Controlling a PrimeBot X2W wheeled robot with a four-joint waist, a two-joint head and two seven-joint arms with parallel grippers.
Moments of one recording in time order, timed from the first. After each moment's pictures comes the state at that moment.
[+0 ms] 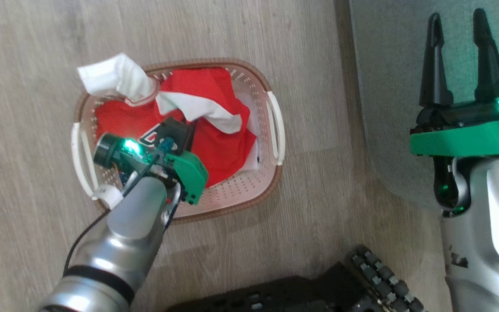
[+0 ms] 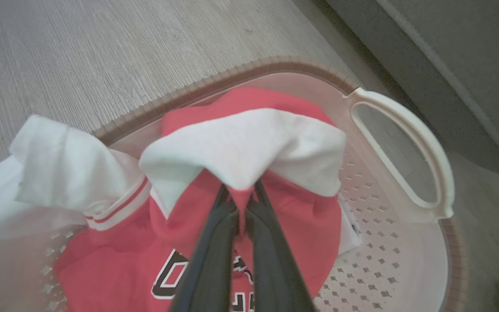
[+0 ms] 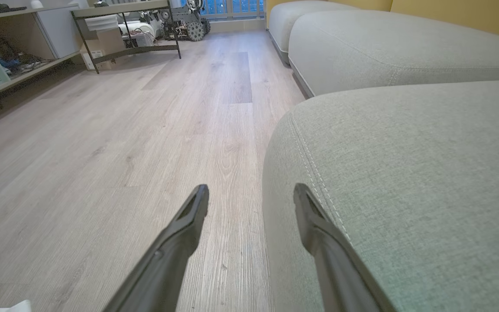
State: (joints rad) left arm -0.74 0.04 -0.60 0.98 -0.16 0.05 -0.25; right arm -0.44 -0.04 -0.03 0.05 0.20 0.13 -0.26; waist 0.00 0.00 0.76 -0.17
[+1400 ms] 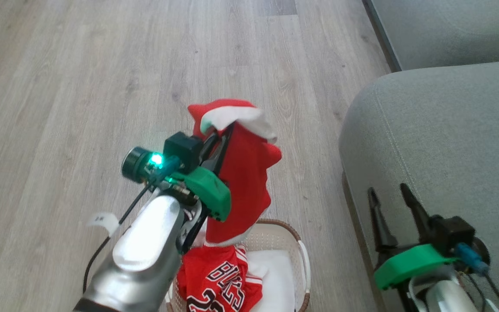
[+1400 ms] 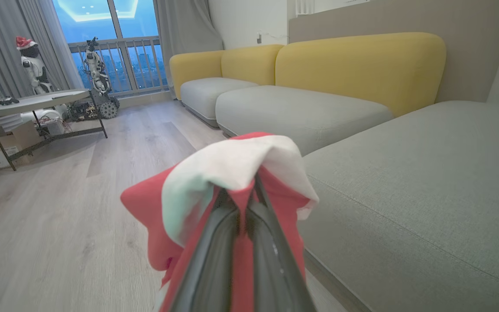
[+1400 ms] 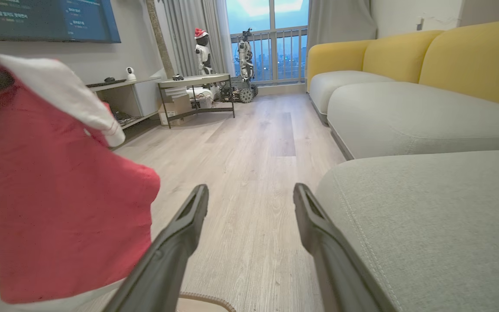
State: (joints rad) left arm -0.54 0.04 -0.56 0.57 -0.28 -0.04 -0.19; right arm -0.03 -0.04 0.05 0.25 0.16 0.13 -0.26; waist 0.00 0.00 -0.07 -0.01
